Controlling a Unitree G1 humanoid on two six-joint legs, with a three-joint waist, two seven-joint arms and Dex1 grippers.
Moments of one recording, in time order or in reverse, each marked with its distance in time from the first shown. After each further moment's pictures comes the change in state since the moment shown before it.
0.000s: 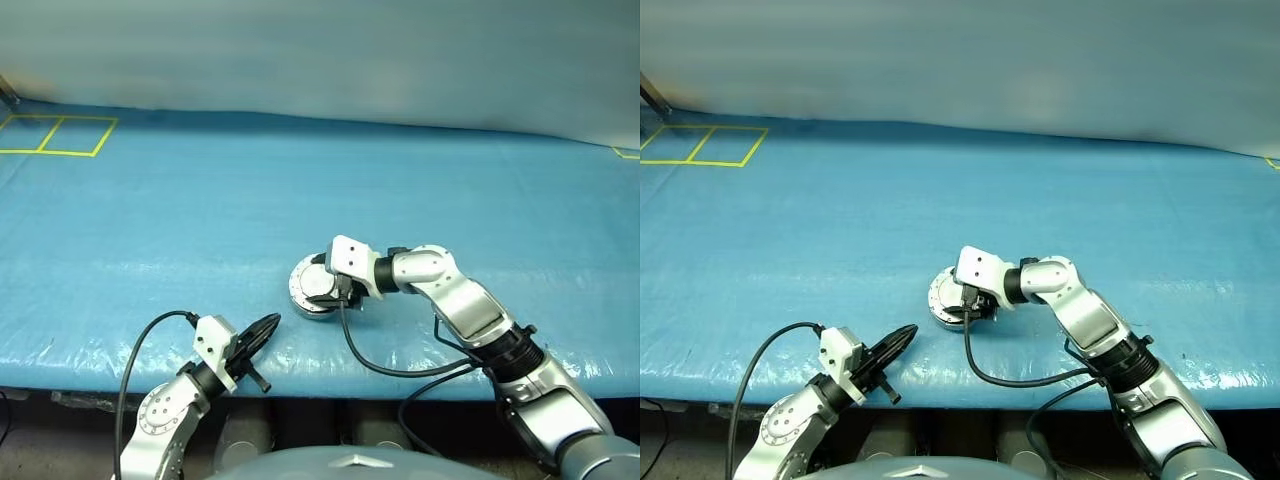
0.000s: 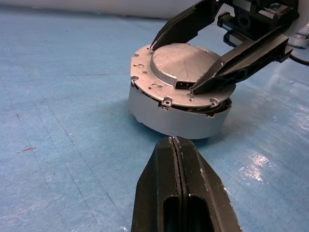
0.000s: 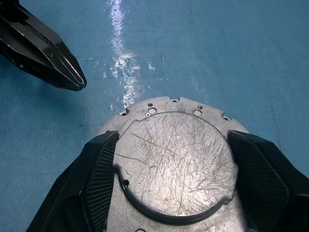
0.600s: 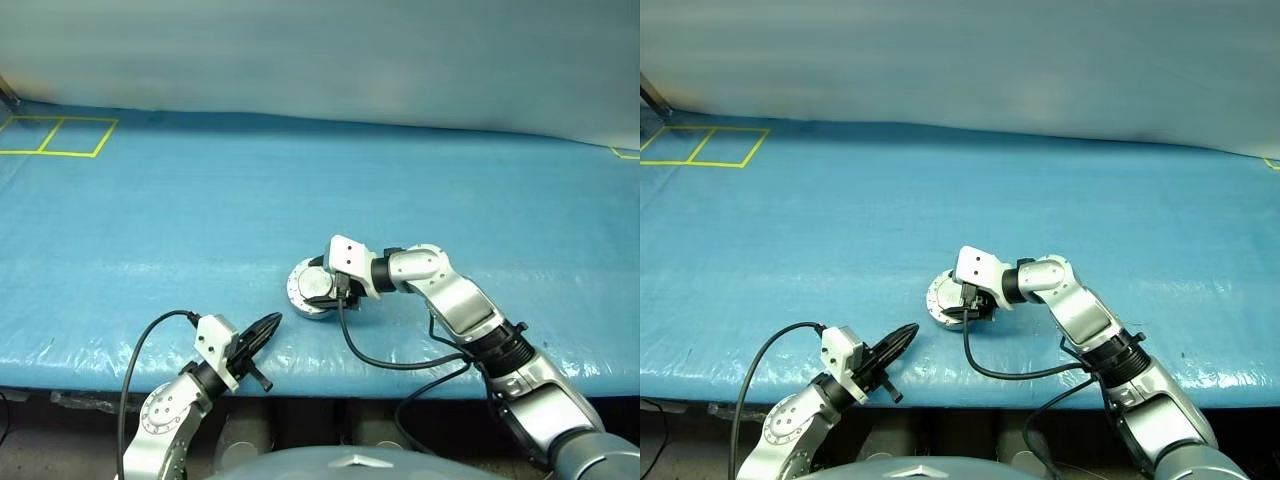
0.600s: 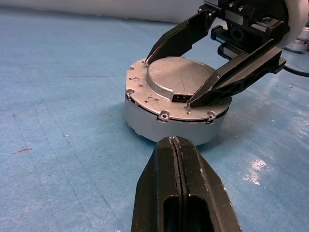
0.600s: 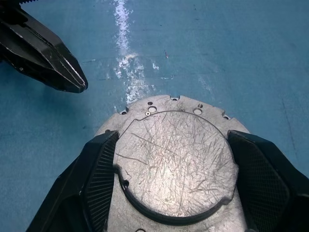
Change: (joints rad) left arm -0.008 -0.012 0.000 0.010 0.000 0.000 -0.002; right arm -0.006 0.034 -0.011 0.075 0.005 -0.023 0.027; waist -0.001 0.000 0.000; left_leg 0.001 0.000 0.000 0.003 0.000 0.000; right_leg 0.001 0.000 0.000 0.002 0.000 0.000
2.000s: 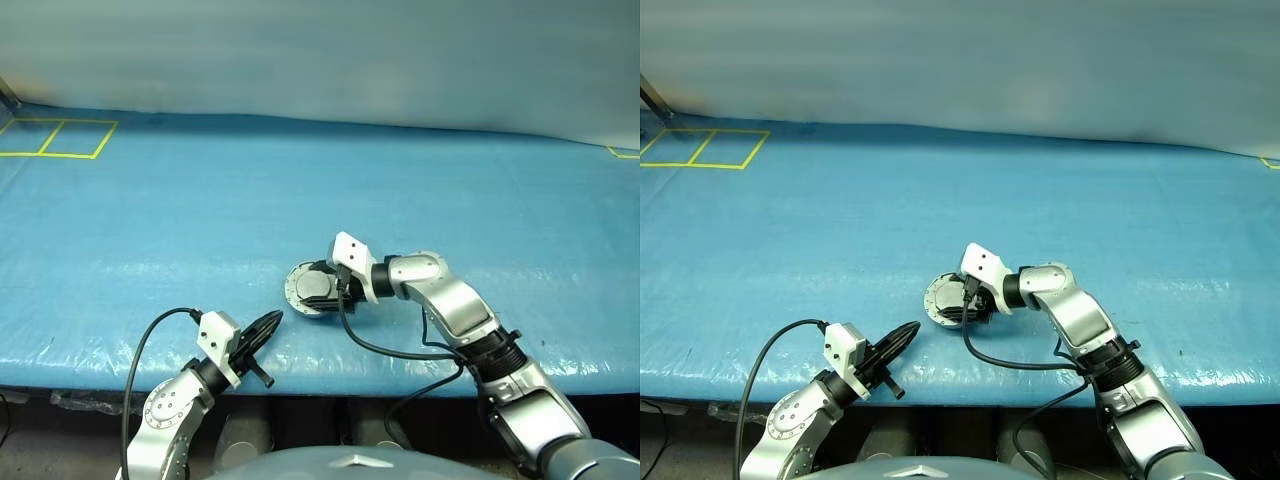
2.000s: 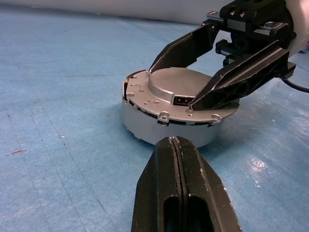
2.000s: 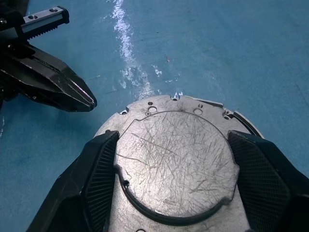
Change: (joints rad) left arm -0.020 -0.006 -0.001 0.007 0.000 0.024 0.008; right arm 0.047 0.062 -0.063 0.020 0.057 0.093 -0.008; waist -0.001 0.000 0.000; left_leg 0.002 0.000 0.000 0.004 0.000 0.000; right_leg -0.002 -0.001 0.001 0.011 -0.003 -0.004
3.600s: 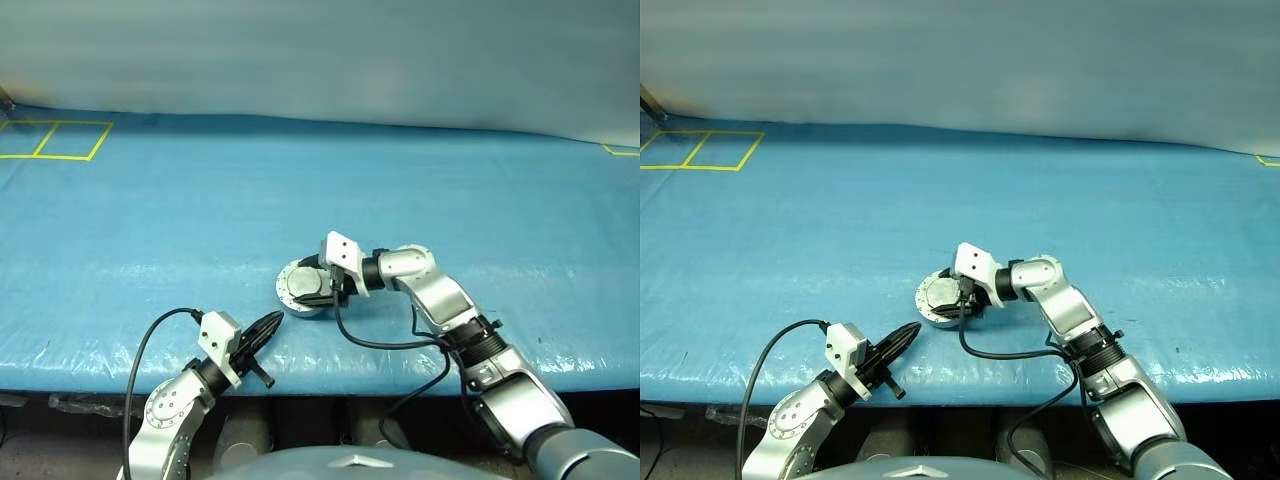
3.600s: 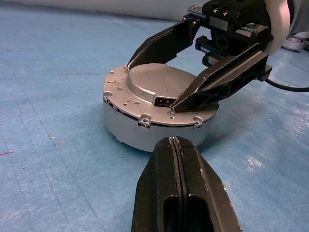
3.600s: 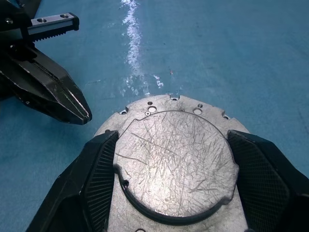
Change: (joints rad) left arm -0.004 -0.005 0.000 0.012 0.000 0.000 -0.008; right arm -0.055 0.070 -0.002 0.219 -0.056 -0.268 0.088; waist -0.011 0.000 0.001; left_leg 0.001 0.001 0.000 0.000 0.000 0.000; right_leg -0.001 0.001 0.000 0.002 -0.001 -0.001
